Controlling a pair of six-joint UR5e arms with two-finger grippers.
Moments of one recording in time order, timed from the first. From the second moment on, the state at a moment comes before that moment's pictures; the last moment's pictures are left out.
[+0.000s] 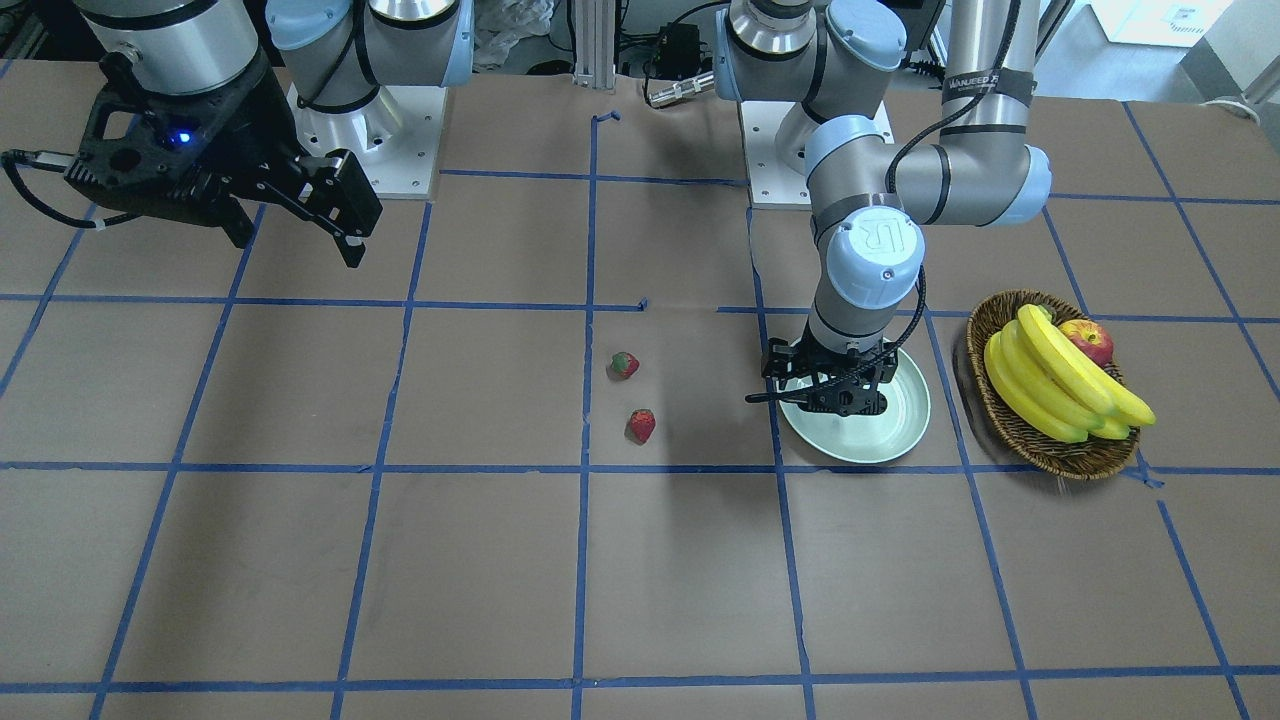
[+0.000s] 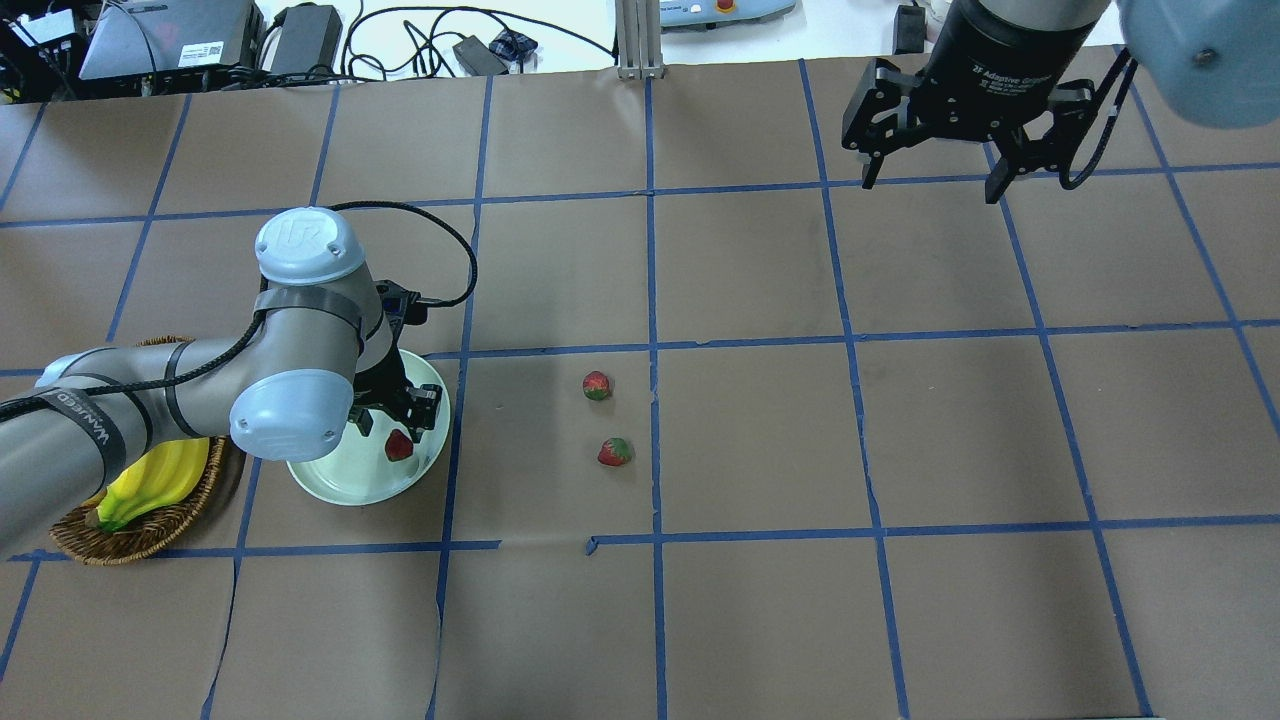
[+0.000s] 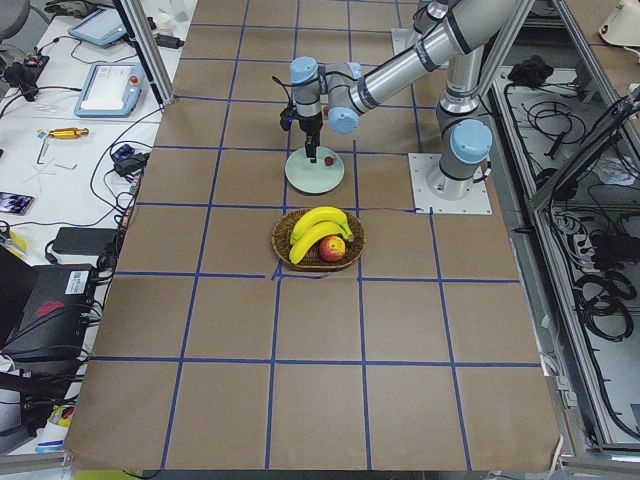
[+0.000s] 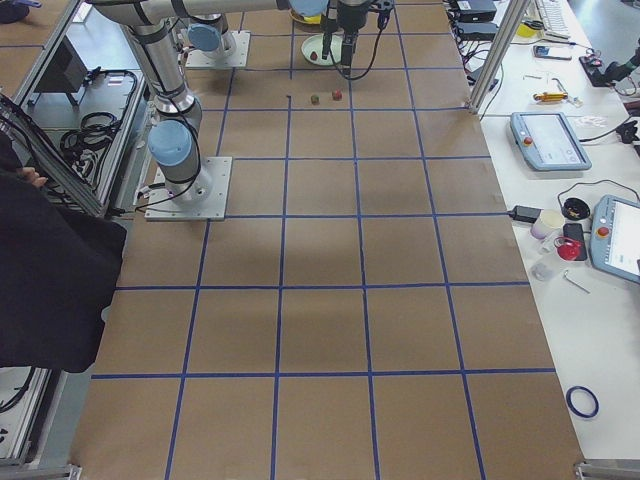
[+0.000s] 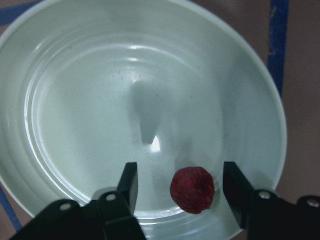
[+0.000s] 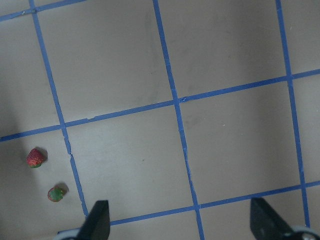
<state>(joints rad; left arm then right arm) -1.58 -1.80 -2.05 -0.94 1.71 0.07 1.60 -1.54 1.47 -1.53 -1.56 0.23</state>
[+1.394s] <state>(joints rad) -1.88 -2.03 -1.86 -0.83 1.58 -0.42 1.60 -1.54 1.47 -1.52 -1.56 0.23</state>
